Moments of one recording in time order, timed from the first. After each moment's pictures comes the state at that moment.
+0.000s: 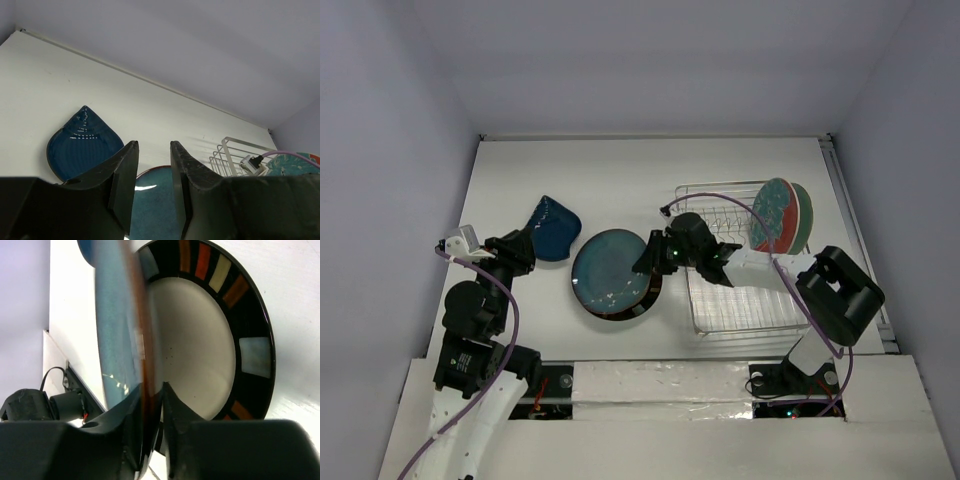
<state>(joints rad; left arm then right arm) -0.28 0.27 0.63 -0.29 -0.25 -0.48 0.79 1.63 0.87 0.22 -0.30 0.82</state>
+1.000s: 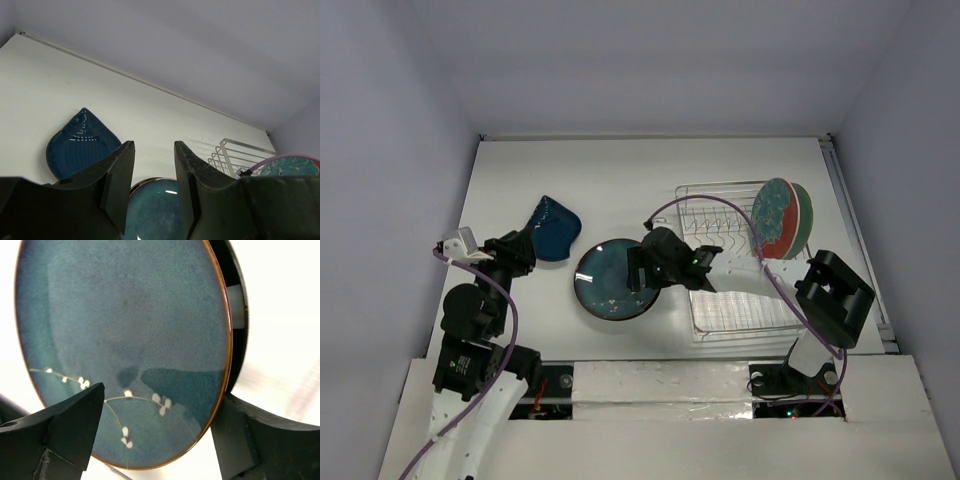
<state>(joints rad) -0.28 0.26 0.63 -0.29 -0.25 -0.48 0.95 1.65 1.02 -0.19 0.10 0.70</state>
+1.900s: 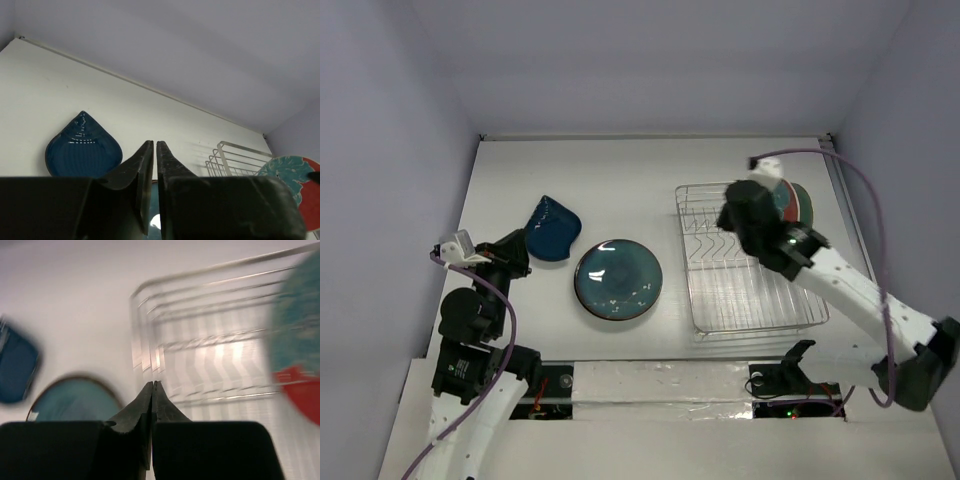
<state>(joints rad) -0.28 0.24 0.63 -0.29 -0.25 -0.49 0.82 1.25 1.18 -0.51 0.63 0.63</state>
